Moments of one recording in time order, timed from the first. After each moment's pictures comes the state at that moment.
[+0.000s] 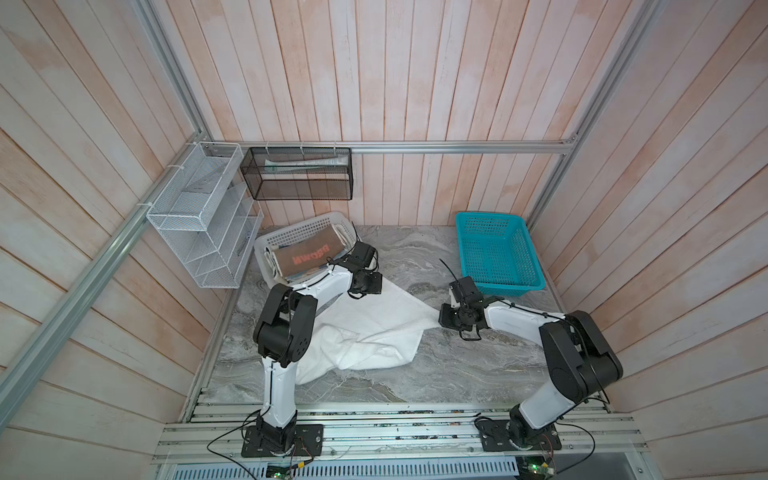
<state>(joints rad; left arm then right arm) -0.45 2.06 1.52 -0.51 0.09 -0.30 0.42 1.64 0.83 -0.30 -0.11 0.57</state>
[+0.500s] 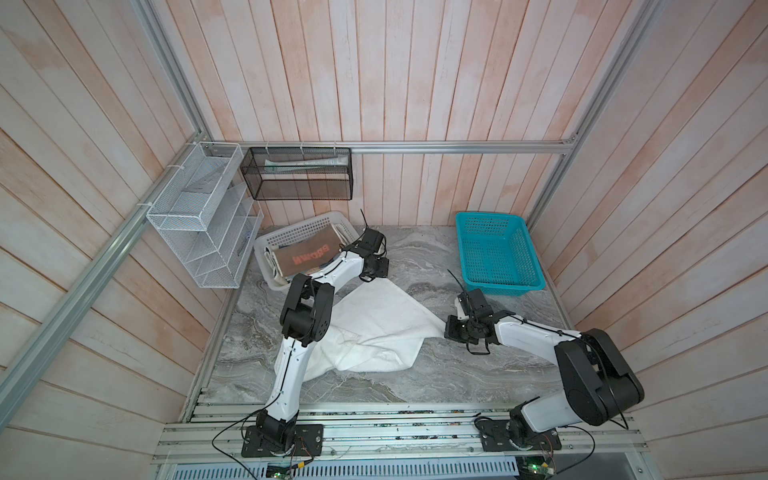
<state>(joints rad) -0.44 2.35 1.92 -0.58 0.05 -0.25 0.42 1.48 0.66 -0.28 -0.16 0.60</state>
